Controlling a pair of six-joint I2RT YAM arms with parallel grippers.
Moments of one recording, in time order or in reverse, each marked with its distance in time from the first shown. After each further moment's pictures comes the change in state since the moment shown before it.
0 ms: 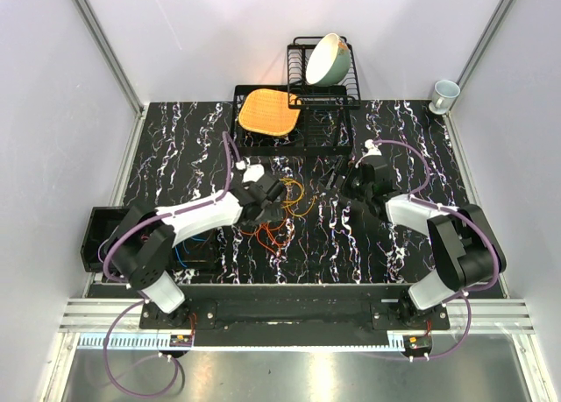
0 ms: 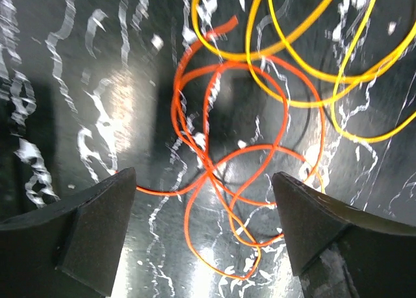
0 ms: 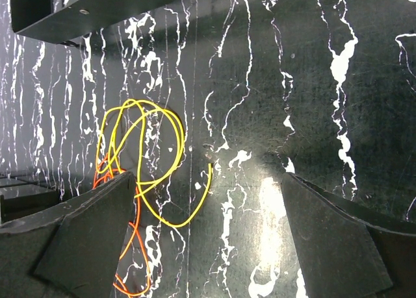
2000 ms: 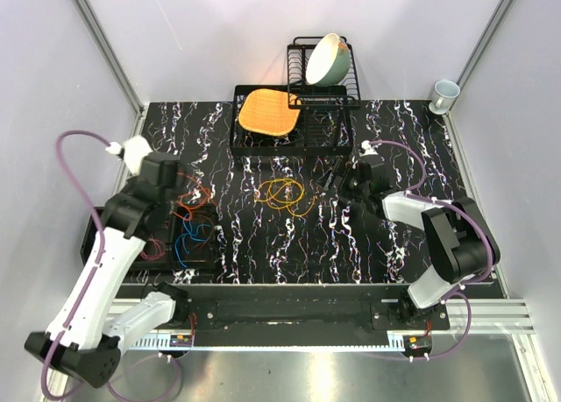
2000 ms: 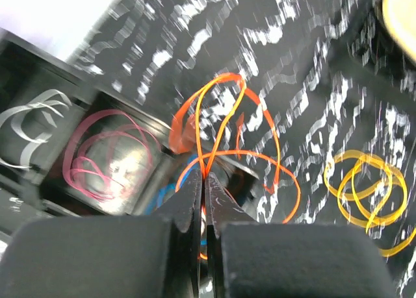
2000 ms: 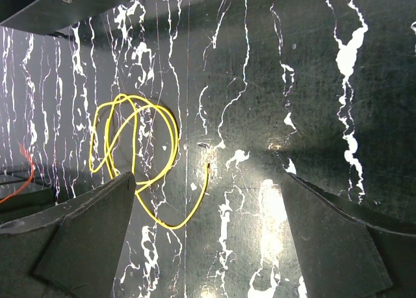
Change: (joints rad) left arm 0.398 -0.664 0.094 -0.394 -0.235 0.167; right arm 0.000 0.061 0.027 -0.007 -0.022 0.008
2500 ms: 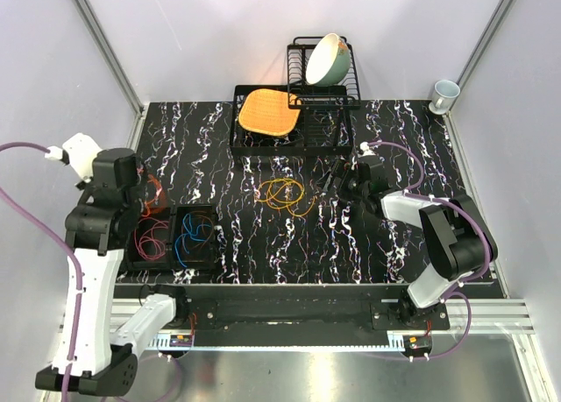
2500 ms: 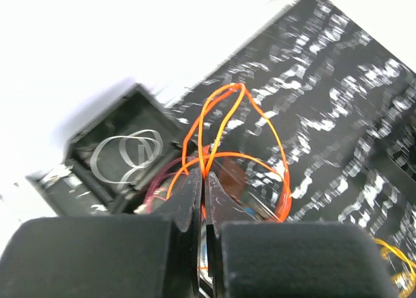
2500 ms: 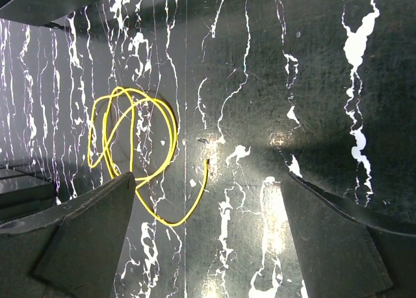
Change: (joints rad) left arm 0.254 -0.070 0.199 -0.091 -0.104 0.119; right arm 0.000 0.027 0.003 0.001 -0.026 0.009
